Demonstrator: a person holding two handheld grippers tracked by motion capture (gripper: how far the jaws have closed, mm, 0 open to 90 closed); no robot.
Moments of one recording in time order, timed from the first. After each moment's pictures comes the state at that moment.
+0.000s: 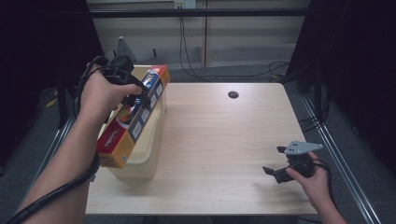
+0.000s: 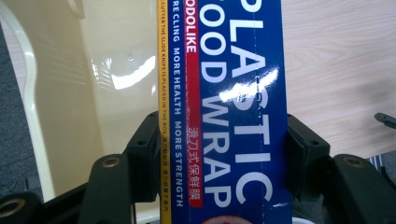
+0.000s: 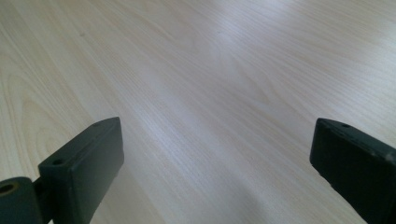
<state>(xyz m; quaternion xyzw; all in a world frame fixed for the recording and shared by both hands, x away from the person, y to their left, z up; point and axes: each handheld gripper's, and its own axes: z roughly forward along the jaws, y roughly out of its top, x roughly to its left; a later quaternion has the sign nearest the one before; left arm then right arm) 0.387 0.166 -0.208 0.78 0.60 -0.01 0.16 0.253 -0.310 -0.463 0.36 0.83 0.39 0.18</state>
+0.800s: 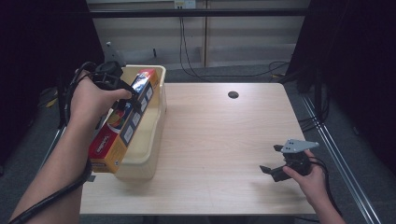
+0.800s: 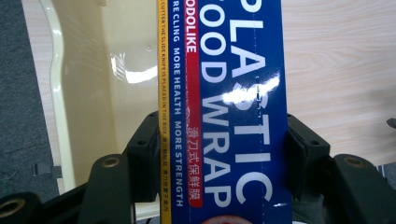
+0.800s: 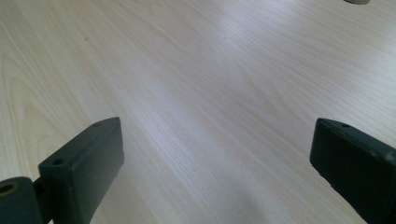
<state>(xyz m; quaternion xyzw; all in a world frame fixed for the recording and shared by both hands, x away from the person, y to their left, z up) 0.381 0.190 -0.217 0.76 0.63 0.00 0.15 0.259 -0.303 -0.462 0.35 0.83 0.39 0.18</state>
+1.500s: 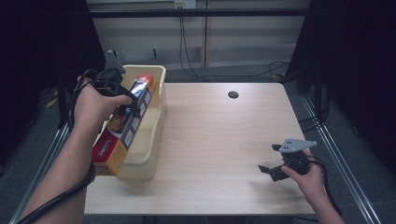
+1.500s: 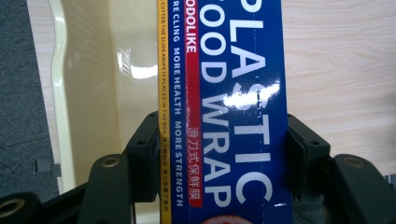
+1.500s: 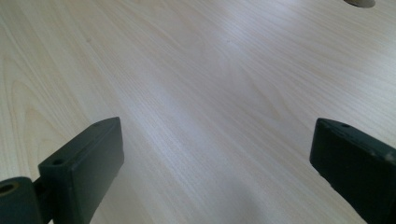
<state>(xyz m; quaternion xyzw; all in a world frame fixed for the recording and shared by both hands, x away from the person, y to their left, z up) 0.385 0.193 -0.238 0.76 0.64 0.00 0.14 0.261 -0.299 -0.462 0.35 0.83 0.39 0.18</state>
